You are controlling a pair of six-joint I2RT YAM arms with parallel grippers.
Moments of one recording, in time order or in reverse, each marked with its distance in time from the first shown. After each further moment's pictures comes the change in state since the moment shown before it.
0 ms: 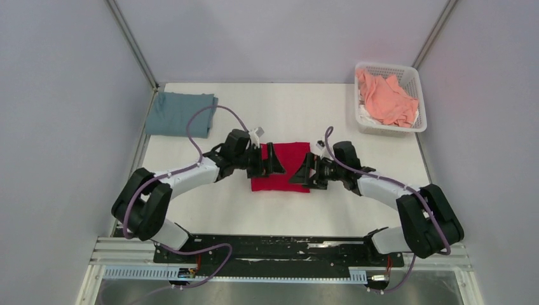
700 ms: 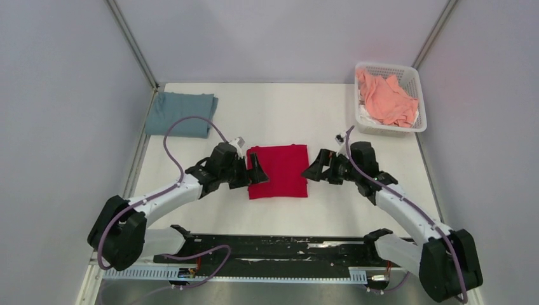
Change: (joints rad) left arm -0.020 -0.222 -0.259 -0.061 -0.166 -0.043; right arm -0.069 -0.266 -0.069 -0.211 0.143 -0.079
